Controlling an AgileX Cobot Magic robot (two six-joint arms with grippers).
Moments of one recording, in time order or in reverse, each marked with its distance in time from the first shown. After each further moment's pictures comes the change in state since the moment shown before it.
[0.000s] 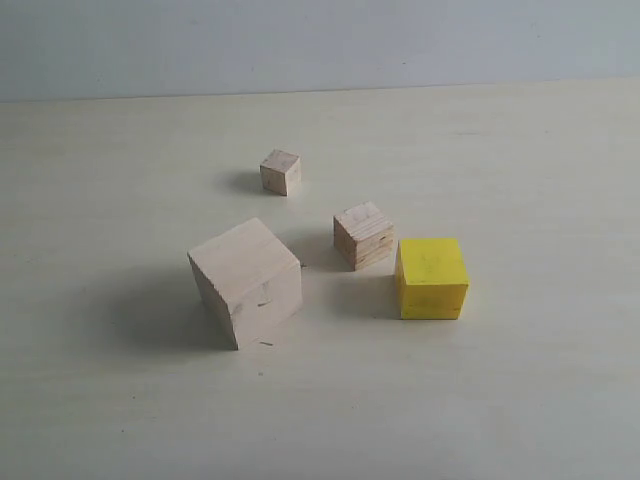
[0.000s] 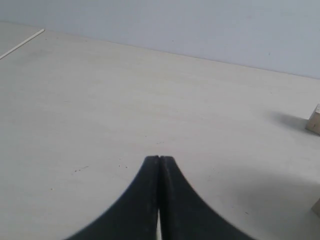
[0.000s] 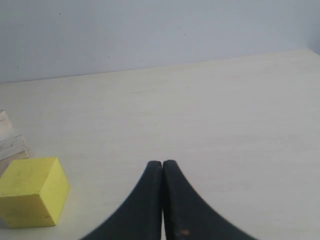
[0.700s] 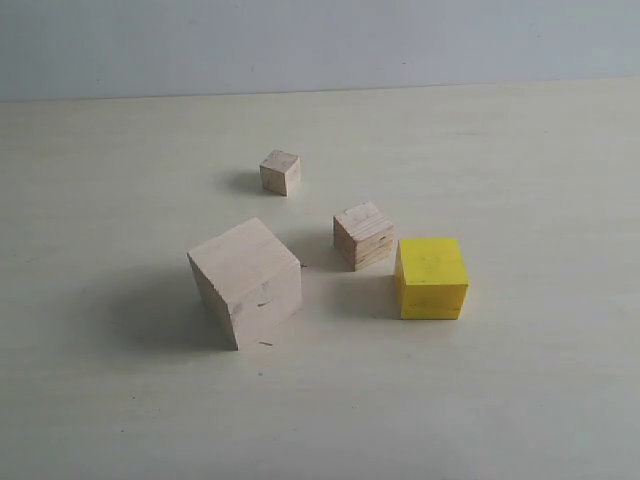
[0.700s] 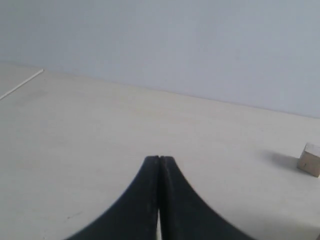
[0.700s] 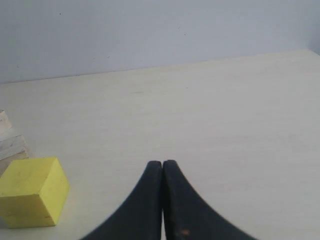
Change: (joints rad) left arm 0.000 0.000 0.000 0.000 -0.144 0.000; right arm 0.000 0.000 0.000 0.000 0.000 0.000
